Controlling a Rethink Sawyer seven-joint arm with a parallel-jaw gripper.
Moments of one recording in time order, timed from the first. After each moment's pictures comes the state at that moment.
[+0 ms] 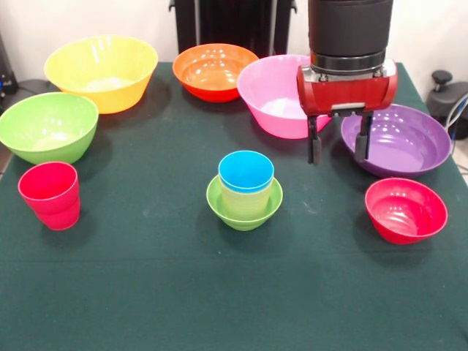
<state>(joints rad) -0.22 -0.59 0.18 1.48 -0.07 0.47 1.68</state>
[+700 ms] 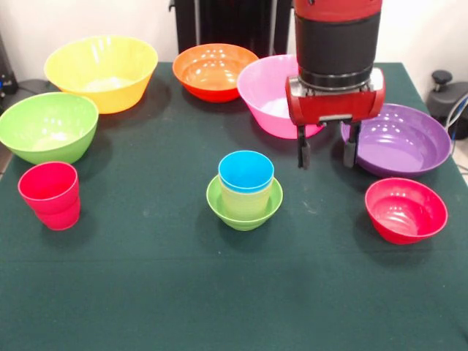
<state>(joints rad) -0.24 -0.53 0.20 1.38 -0.07 0.64 1.68</state>
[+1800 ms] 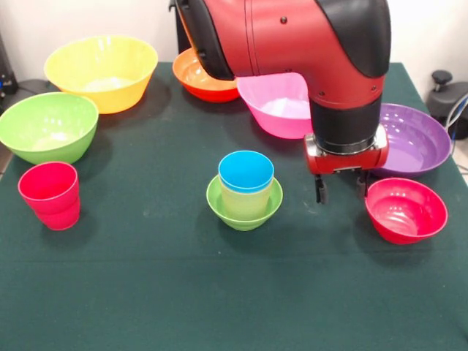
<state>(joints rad) -0.24 -0.34 0.24 1.32 -0.07 0.64 1.68</state>
